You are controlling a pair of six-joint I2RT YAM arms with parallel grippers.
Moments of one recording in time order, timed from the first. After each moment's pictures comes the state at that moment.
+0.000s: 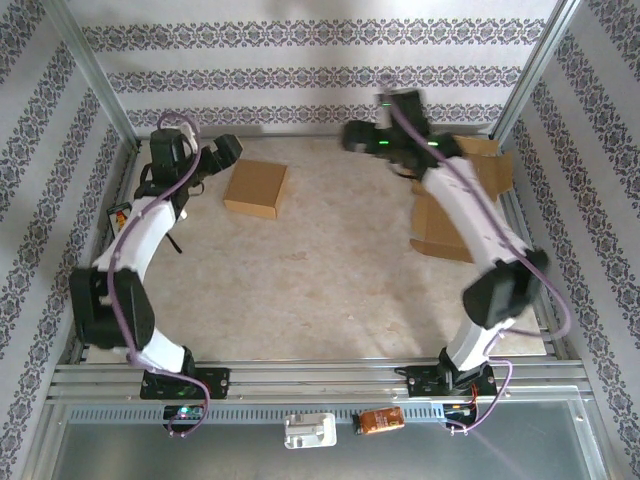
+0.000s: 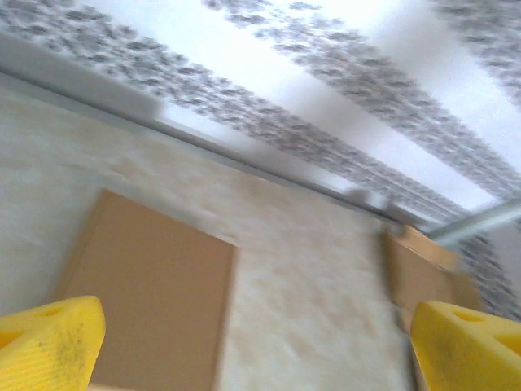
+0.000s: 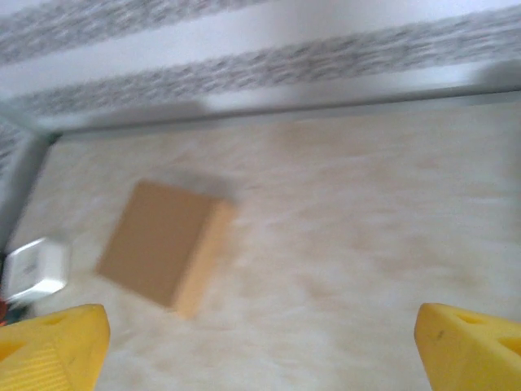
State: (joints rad) left arm -0.01 1.49 1.20 -0.10 0.39 -0.57; right arm 0.30 1.67 1.78 -0.75 -0.05 0.39
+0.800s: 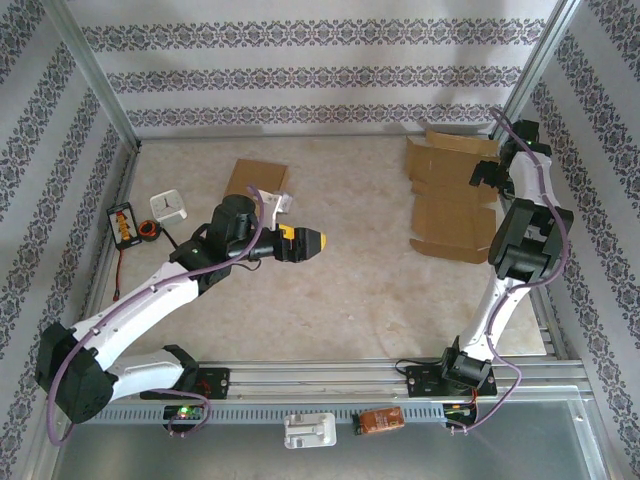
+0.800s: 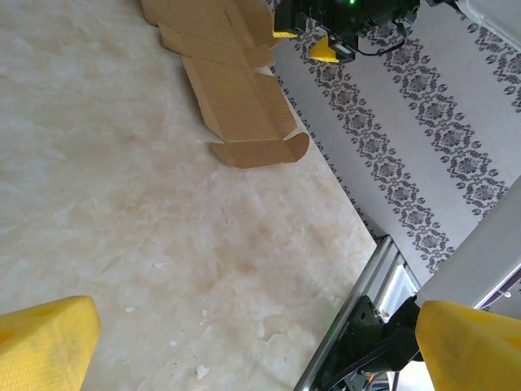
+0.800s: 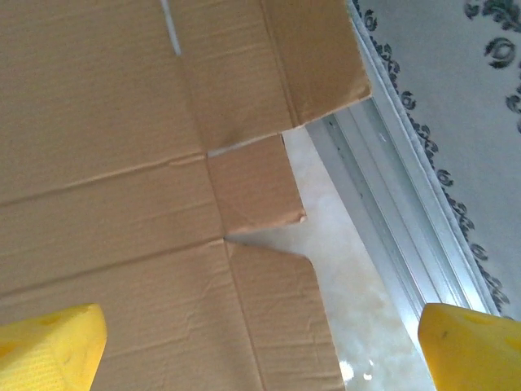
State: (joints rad) left arm -0.60 1.17 0.91 -0.19 0.45 -0.58; right arm -0.36 2.13 1.87 -0.89 0.05 0.12
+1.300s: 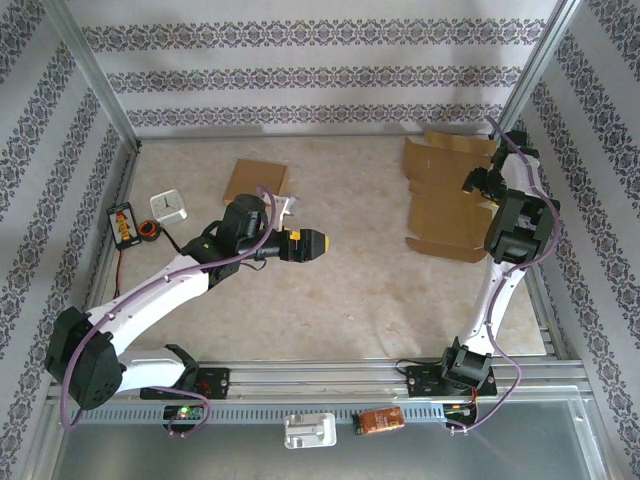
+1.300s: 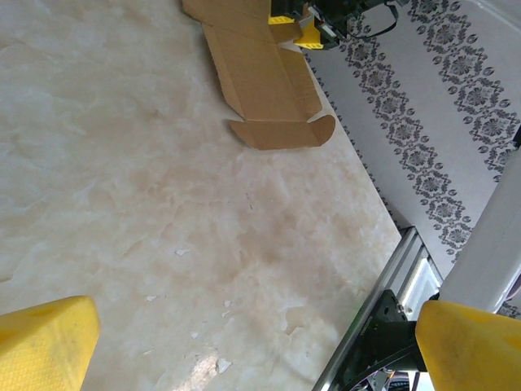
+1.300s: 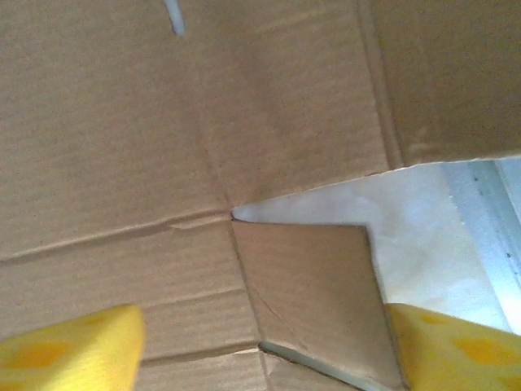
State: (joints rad) left arm -0.60 1.25 0.92 -0.20 0.44 -0.56; right arm -0.37 2.38 2.04 -0.92 -0.09 0.17
